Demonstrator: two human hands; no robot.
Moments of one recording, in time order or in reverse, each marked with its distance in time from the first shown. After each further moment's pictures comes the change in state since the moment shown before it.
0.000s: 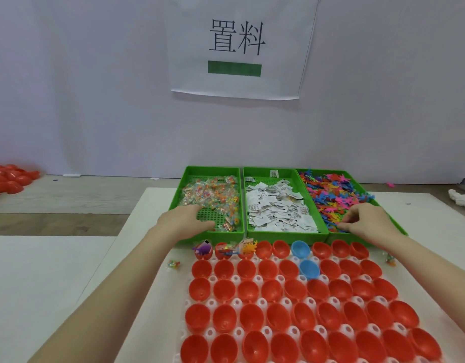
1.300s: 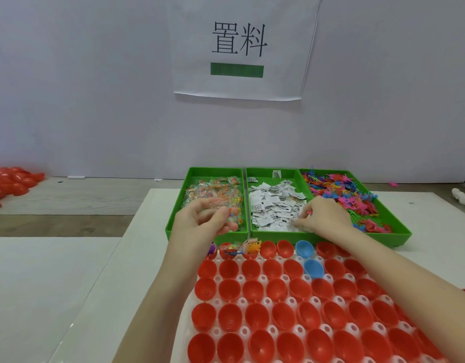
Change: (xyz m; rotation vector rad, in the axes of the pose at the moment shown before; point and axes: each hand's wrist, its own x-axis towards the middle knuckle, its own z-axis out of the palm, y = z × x) left_hand -0.097 0.045 -0.012 -1.425 0.307 0.138; right_hand -0.009 -0.076 0.022 -0.065 -0.036 -0.141
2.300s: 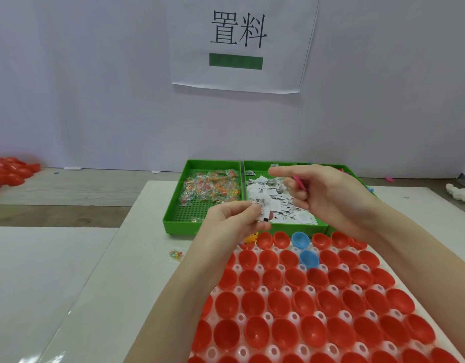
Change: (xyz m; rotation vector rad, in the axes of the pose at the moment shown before) left_hand -0.014 0.005 0.029 -0.076 -0.203 -0.207; right_hand -0.064 -0.059 -0.072 1.222 -0.369 -0.129
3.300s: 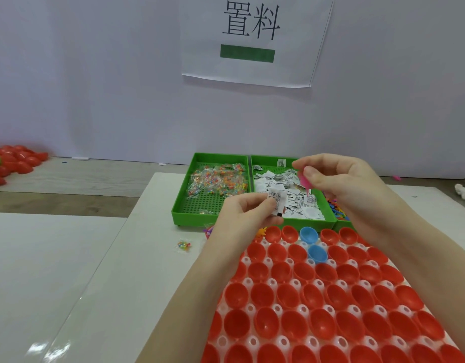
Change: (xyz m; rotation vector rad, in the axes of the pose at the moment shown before) left_hand 0.001 -0.001 0.003 0.069 -0.048 0.120; right_hand -0.017 -0.004 0.012 -0.286 0.258 -0.123
